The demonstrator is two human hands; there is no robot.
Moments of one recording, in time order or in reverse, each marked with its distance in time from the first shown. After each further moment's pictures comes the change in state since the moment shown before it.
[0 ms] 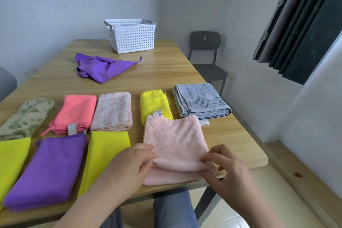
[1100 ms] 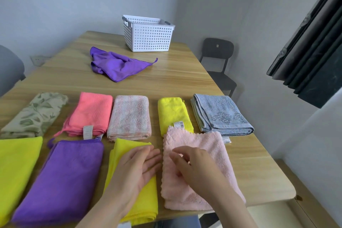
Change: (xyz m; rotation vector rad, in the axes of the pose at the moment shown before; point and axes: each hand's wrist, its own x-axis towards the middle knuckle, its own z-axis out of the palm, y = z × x) left_hand 0.020 -0.027 -0.007 -1.625 0.345 -0.765; right_hand 0.088 -0.089 0.067 -0.023 -0.284 0.132
